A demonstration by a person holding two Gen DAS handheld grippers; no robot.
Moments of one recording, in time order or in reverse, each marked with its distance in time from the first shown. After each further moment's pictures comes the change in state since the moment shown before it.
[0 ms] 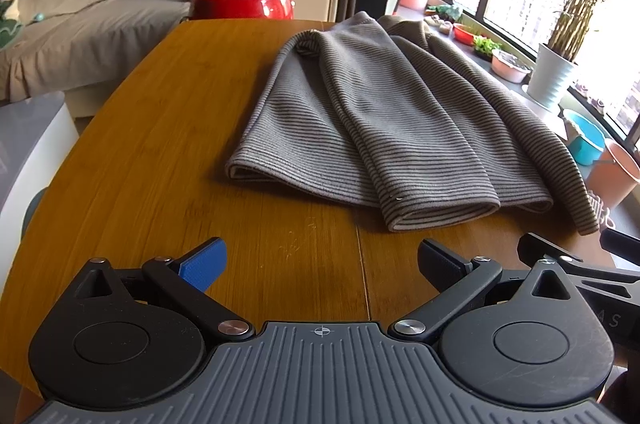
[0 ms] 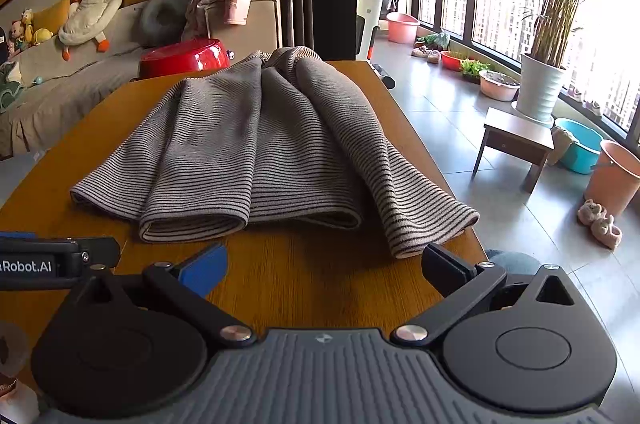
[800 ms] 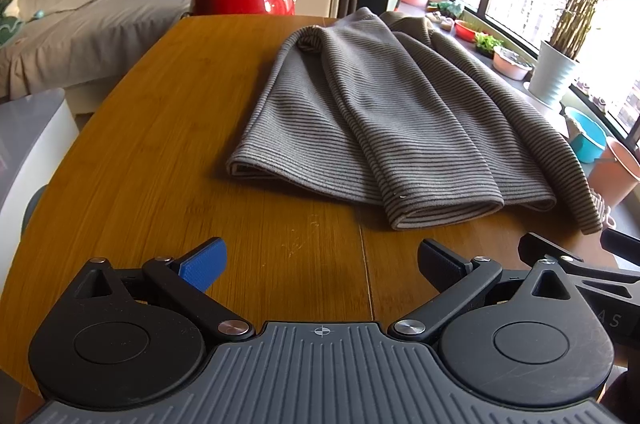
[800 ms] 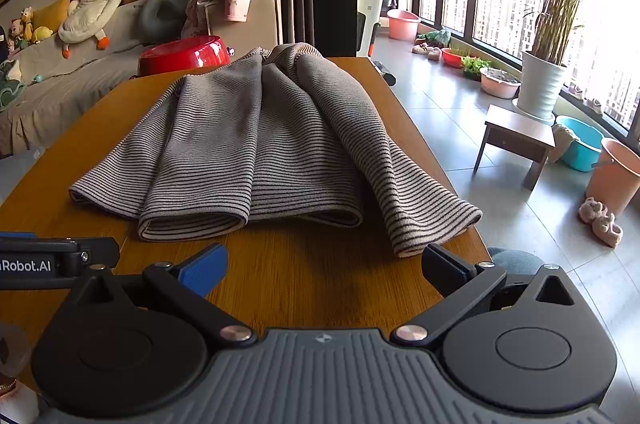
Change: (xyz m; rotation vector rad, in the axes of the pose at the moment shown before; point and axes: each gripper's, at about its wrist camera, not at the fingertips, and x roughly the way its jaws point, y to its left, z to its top) left arm 0.003 0.001 0.000 -0.002 0.013 0.003; right arm 0.003 0.001 0.001 0.001 0.010 0.001
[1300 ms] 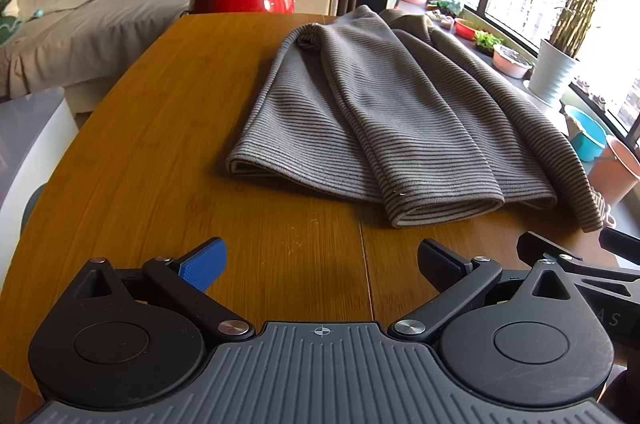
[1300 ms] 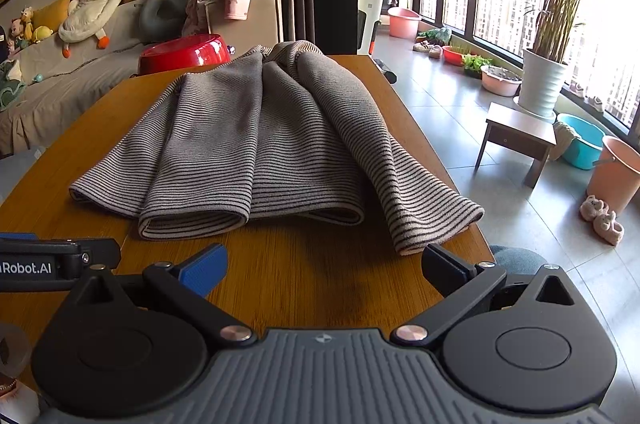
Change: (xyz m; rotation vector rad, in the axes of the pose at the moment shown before) left arm 0.001 0.000 -0.001 0.002 0.005 -0.001; right arm 0.001 -0.001 0.000 0.002 0.006 0.004
